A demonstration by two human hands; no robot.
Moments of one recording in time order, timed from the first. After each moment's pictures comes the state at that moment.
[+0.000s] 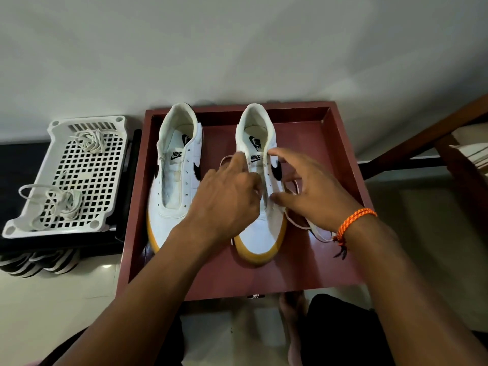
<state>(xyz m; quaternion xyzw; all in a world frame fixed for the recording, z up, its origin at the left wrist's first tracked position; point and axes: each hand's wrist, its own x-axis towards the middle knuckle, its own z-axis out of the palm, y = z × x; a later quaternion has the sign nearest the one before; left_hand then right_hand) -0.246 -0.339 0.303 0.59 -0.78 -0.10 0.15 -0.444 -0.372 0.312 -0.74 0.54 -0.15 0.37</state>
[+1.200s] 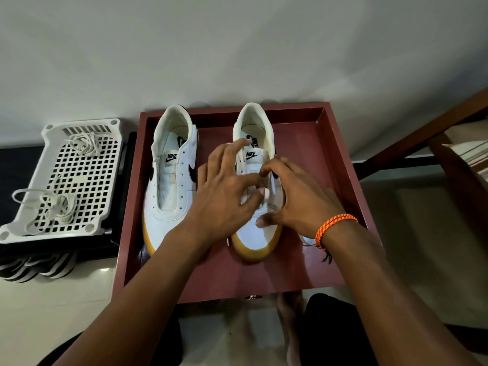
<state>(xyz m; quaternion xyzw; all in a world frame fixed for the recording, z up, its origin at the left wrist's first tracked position) -0.243 -0.342 0.282 0.58 -0.77 -0.15 0.23 -0.433 -0.363 0.309 -0.78 0.54 -0.09 0.30</state>
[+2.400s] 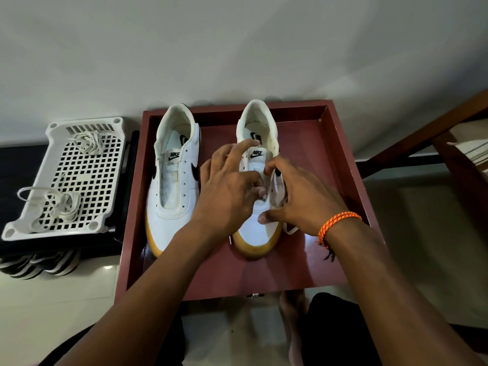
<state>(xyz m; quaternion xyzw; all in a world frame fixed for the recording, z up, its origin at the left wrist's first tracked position) -0.246 -0.345 0.277 0.58 -0.76 -0.13 0.25 -0.430 -0.359 0.322 -0.76 0.57 -0.08 0.32</state>
